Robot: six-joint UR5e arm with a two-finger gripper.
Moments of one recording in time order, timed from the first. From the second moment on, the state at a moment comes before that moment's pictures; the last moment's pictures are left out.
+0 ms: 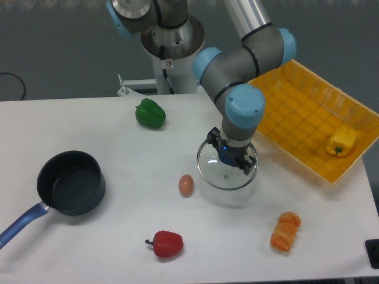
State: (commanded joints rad) arm 2.57 -1.93 -1.69 -1.17 1.57 1.26
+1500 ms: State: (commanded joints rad) arm 2.56 -1.97 -1.69 -1.11 1.57 1.26
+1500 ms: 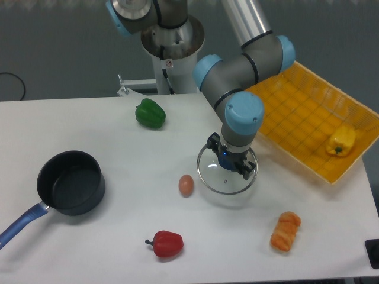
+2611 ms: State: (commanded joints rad) arm 2.56 -2.04 -1.69 -1.01 1.61 1.32
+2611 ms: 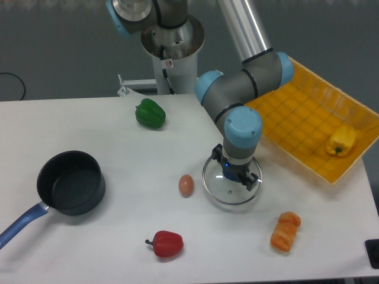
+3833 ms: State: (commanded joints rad) arm 2.56 -2.09 -1.68 -0.97 1.61 1.33
